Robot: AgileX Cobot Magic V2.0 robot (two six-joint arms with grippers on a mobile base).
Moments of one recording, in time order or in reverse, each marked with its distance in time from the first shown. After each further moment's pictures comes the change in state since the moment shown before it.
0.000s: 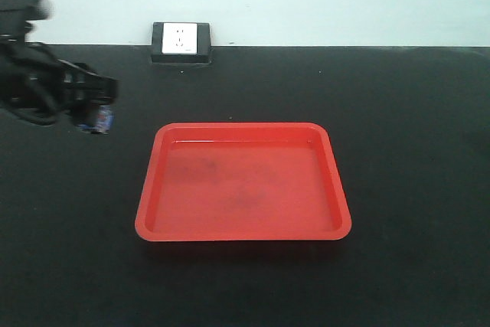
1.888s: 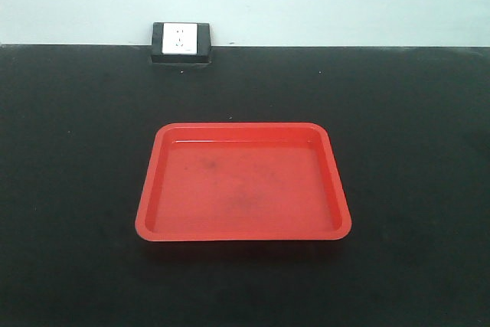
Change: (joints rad) left arm 0.191 -1.111 0.815 0.295 -0.289 -0.014; right arm 0.000 0.000 0.000 0.000 0.006 0.000
